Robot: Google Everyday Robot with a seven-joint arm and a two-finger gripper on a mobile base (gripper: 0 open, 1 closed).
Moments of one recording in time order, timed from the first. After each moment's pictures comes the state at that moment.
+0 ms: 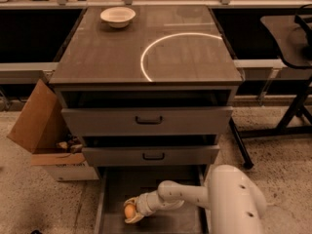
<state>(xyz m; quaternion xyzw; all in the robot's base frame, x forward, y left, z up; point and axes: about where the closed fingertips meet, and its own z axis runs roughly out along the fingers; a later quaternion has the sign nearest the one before) 0.487 0.131 0.149 -0.68 0.58 0.31 0.32</state>
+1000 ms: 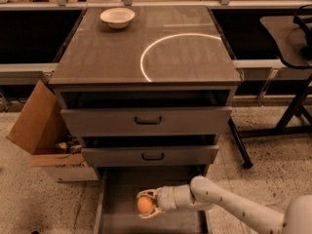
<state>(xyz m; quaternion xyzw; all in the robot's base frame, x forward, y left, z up) 0.460 0.052 0.330 -0.66 0.49 0.34 0.46</state>
